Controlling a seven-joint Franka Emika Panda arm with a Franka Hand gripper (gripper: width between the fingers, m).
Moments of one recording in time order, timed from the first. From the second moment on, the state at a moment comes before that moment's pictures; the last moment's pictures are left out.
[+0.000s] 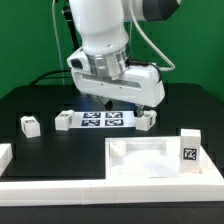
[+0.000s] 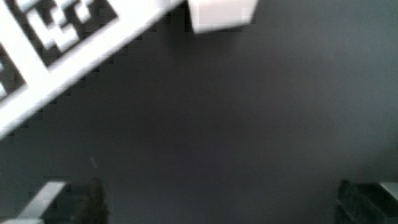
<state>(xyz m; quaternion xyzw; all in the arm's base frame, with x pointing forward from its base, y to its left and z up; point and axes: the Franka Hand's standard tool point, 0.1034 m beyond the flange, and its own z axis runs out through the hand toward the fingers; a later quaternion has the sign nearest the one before) 0.415 0.033 0.059 -0.92 0.31 0.22 0.05</state>
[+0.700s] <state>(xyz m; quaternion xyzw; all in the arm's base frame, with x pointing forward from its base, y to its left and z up) 0.411 0.044 0.053 -0.90 0.26 0.33 0.06</state>
